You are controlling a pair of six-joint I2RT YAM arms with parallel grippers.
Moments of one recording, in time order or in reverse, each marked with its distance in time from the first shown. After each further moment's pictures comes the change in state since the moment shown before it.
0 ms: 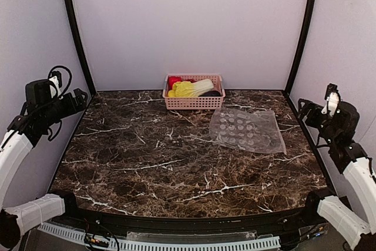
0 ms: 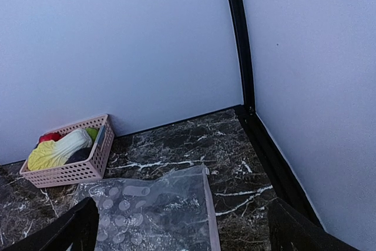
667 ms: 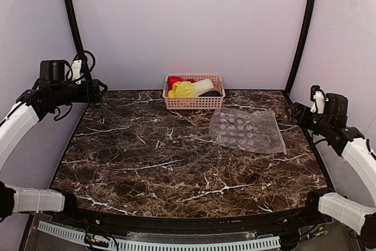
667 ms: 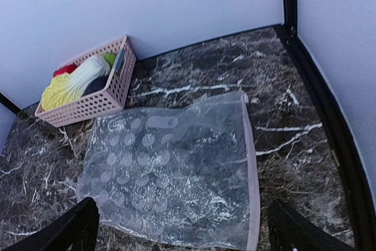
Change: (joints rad) left arm -0.094 0.235 0.233 -0.097 0.200 0.207; right arm 0.003 0.204 0.128 -0.213 -0.195 0.053
